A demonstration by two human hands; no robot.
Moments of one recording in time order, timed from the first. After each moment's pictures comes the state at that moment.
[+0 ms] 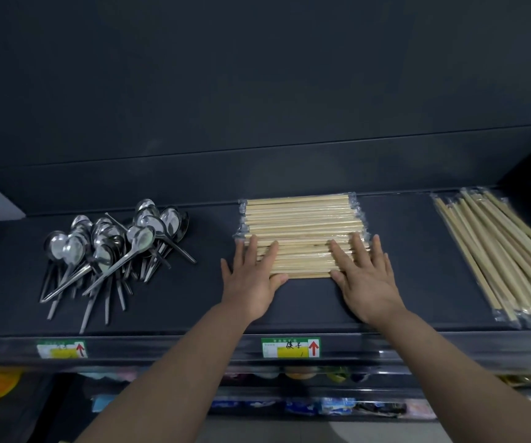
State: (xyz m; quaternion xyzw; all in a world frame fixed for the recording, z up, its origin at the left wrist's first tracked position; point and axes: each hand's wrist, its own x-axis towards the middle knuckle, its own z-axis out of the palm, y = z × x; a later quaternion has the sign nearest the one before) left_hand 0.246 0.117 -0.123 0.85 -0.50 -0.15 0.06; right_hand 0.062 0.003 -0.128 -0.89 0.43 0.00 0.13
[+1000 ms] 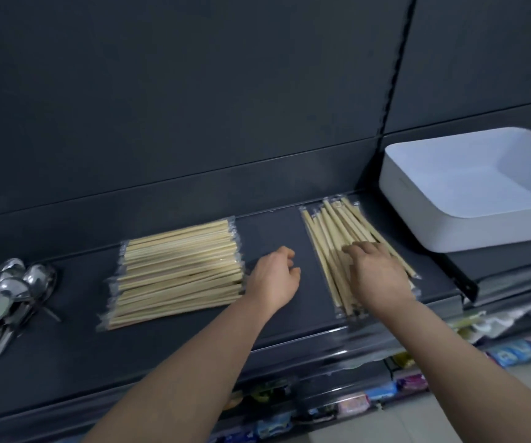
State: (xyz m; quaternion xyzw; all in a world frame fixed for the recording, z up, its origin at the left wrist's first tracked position) left_hand 0.042 -0.041 -0.087 0.78 -0.55 -0.22 0.21; right_hand -0.132 -0.099 -0.092 -0.84 0.54 -0.08 0.04
